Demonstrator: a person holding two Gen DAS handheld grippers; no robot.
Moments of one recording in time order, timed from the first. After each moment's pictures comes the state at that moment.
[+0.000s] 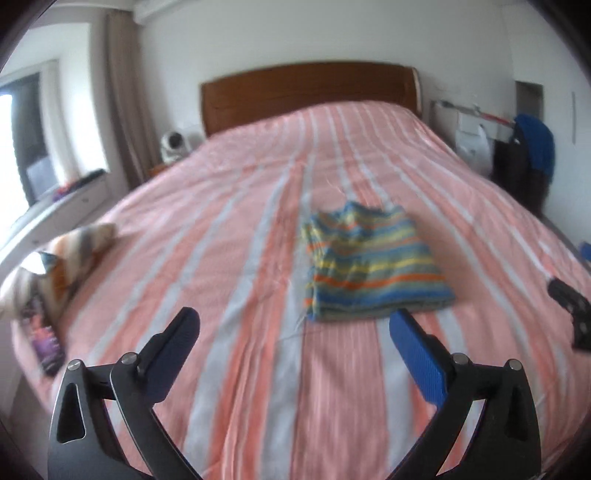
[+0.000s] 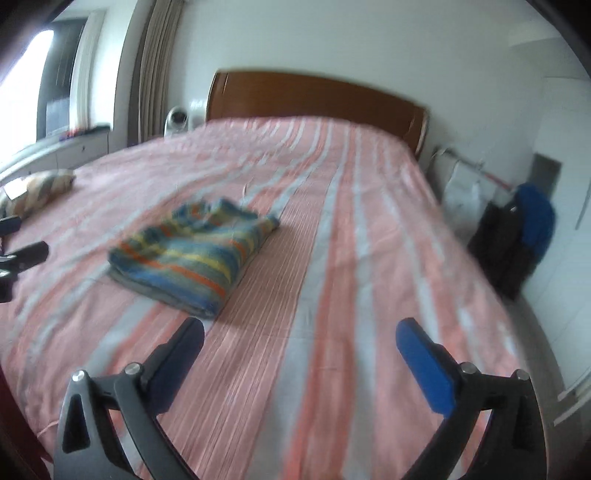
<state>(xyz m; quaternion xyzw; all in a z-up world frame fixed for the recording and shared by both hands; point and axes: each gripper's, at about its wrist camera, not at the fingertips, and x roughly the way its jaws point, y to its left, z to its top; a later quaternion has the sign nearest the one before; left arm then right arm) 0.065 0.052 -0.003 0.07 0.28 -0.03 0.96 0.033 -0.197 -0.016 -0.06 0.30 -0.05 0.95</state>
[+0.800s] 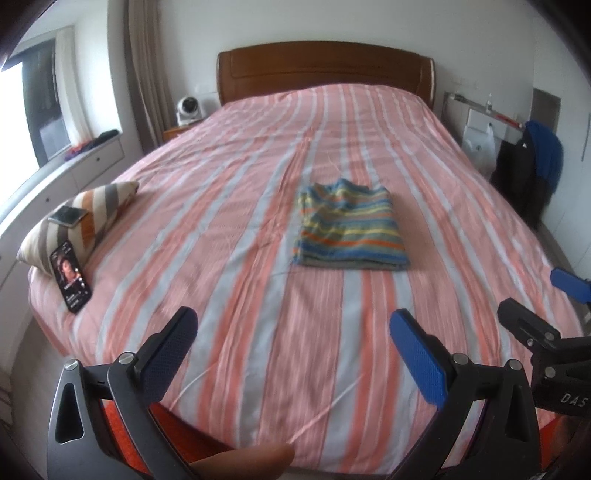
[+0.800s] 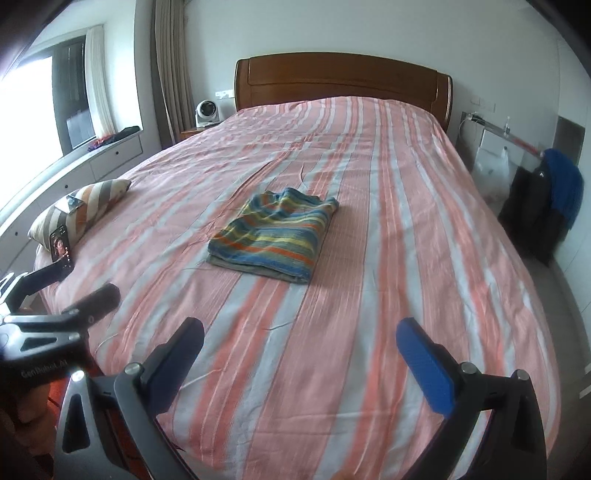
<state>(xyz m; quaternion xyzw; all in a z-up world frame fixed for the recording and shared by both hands) -0.001 0.045 0.030 0.04 0.36 -0.01 0.93 -0.027 -0.137 0.041 0.00 0.37 0.02 0.93</state>
